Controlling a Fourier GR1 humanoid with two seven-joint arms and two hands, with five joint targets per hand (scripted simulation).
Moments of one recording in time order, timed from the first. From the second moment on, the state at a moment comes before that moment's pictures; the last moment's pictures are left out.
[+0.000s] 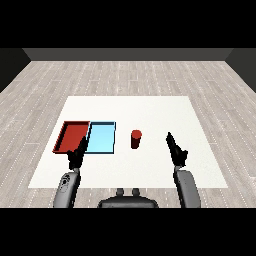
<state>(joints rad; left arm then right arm) 0.05 0.12 0.01 -1.50 0.02 0.00 0.00 0.02 -0.09 0.01 -1.56 0.02 0.03 -0.04</state>
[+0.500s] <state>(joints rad) -0.03 0.07 0.02 -1.61 0.03 -0.01 -0.17 -0.11 -0.09 -0.08 -1.50 -0.03 0.05 -0.16</state>
